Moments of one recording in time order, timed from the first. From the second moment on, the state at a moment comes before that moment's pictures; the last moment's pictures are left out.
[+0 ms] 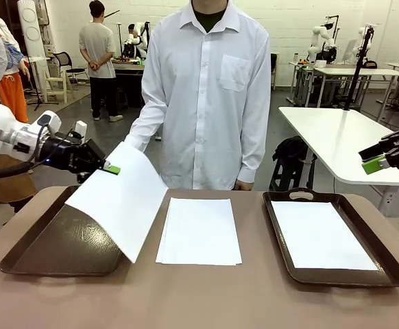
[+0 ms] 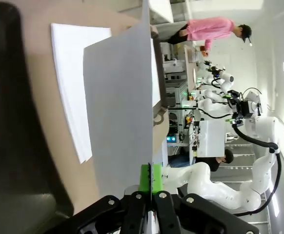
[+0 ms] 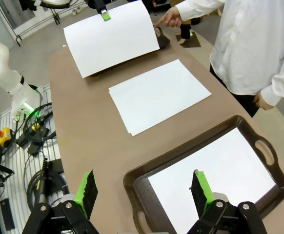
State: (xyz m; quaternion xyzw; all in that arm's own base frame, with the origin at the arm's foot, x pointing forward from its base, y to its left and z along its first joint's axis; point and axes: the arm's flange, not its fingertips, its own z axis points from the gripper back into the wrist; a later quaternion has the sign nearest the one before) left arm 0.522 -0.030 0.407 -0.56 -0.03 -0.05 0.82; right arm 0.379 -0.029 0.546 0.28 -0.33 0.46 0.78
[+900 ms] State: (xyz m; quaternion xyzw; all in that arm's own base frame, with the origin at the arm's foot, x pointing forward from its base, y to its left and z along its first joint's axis) left arm 0.545 0.029 0.353 -0.53 -0.01 0.01 0.85; right arm 0.379 -0.029 0.546 0.28 -0.33 0.46 0.78
